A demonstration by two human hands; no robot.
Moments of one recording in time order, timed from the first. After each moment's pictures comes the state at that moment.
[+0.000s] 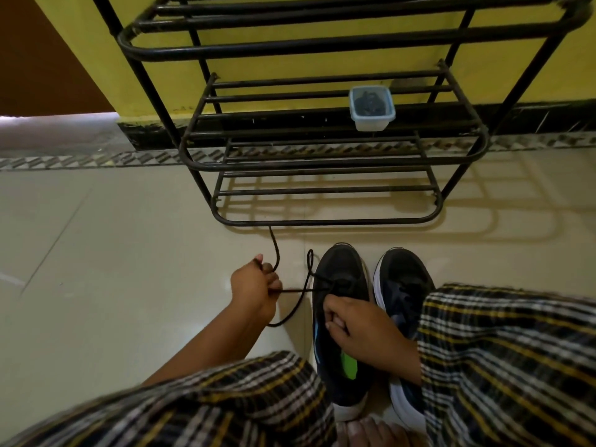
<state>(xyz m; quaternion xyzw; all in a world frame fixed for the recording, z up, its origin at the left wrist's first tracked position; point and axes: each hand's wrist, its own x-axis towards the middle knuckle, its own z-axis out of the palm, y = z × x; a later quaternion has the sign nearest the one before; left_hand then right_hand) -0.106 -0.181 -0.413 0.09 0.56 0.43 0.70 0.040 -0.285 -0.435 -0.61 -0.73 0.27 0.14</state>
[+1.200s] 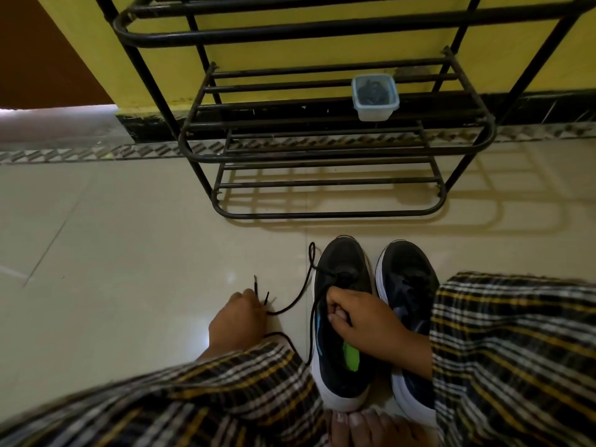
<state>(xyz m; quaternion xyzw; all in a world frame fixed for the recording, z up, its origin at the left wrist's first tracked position) -0.164 -0.211 -0.477 0.72 0.67 -0.05 0.19 0.044 -0.286 -0.448 -0.61 -0.71 0.29 0.16</state>
